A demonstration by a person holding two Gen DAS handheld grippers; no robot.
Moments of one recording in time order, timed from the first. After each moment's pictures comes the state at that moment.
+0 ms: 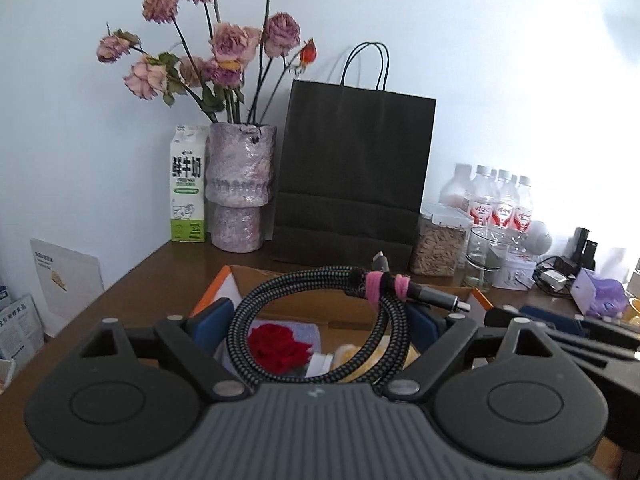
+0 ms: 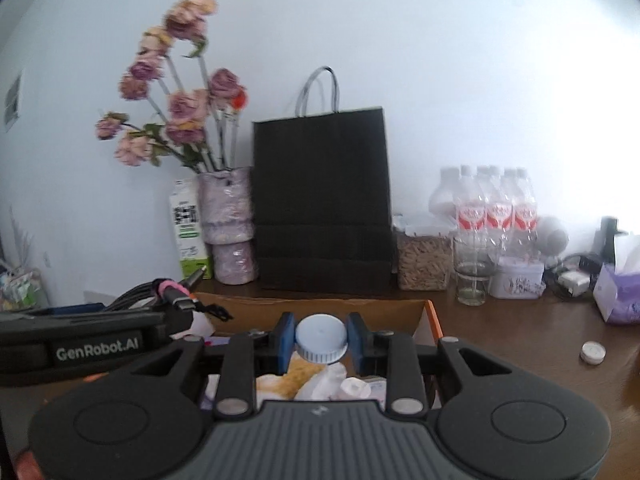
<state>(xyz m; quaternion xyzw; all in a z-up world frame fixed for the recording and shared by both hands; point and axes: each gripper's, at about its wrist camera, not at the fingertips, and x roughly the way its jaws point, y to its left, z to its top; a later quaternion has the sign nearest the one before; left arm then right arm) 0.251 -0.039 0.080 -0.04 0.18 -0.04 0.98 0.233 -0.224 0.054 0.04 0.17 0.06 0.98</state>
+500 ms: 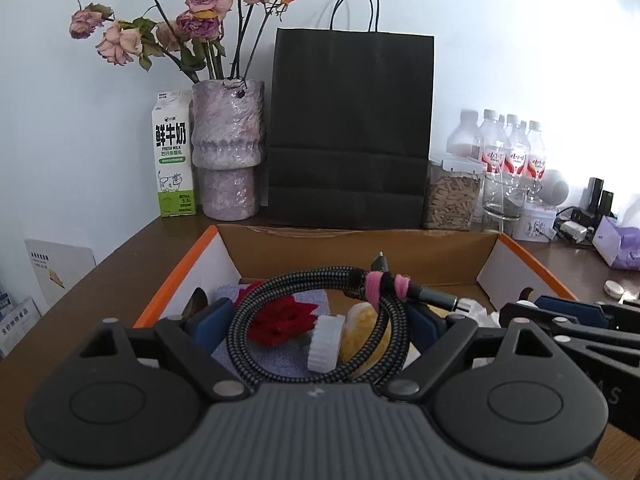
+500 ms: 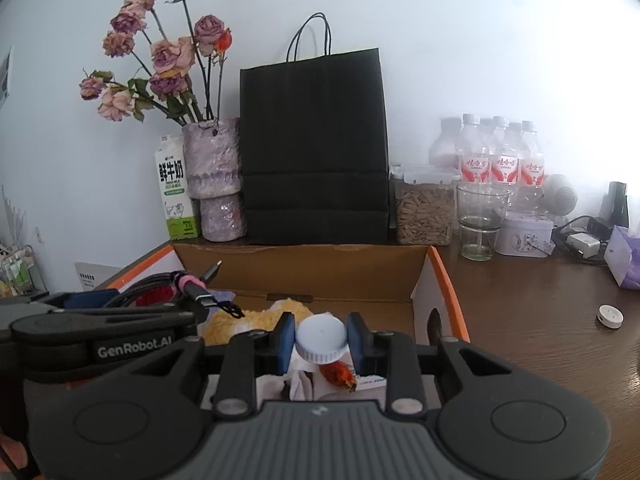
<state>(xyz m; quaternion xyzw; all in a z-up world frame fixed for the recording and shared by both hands) 0.277 -0.047 0.030 0.00 0.21 -0.03 0.98 0.251 -0.221 0.012 0.02 0.21 0.06 0.97</state>
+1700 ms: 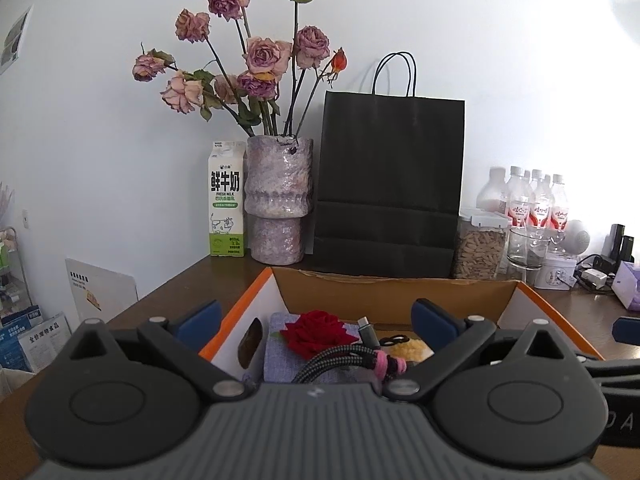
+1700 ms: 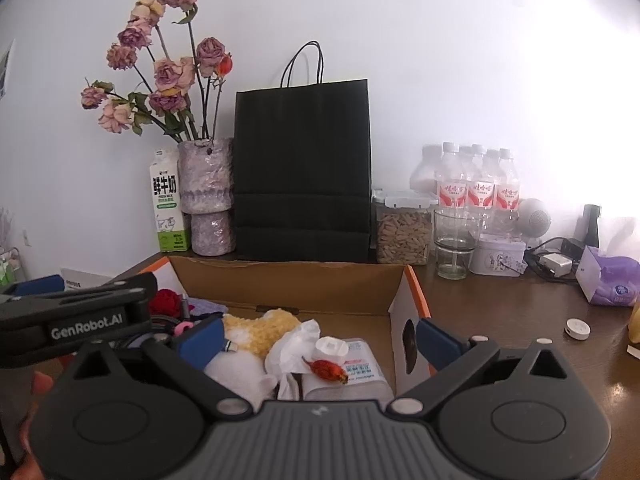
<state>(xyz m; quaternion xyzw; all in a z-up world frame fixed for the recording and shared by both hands) 0.229 -0.033 0.052 -0.01 0.13 0.02 0.99 0.212 -0.219 0.029 0.01 0.18 0.03 0.98</state>
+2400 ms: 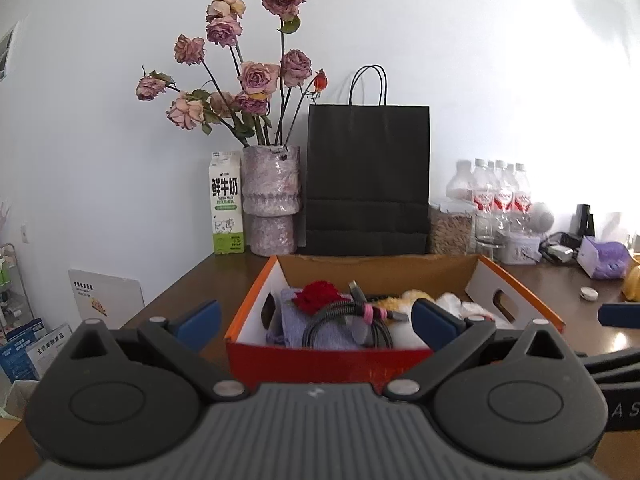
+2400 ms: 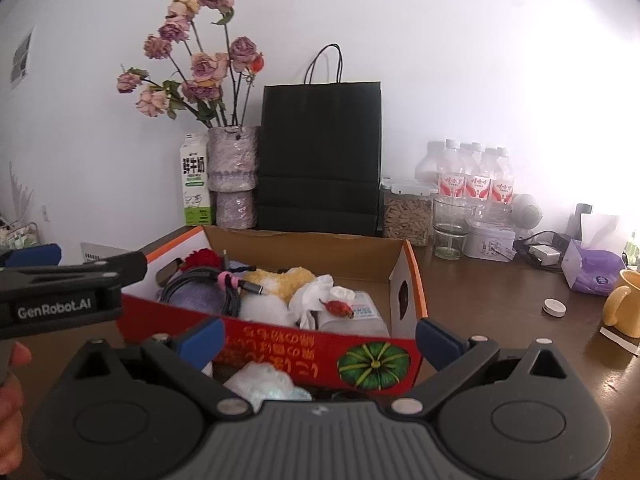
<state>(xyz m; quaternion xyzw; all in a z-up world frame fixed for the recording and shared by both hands) 0.139 -0.022 0.065 0.01 0.14 -0.01 0.99 0.127 -0.218 0.036 -0.01 0.20 0.05 0.98</state>
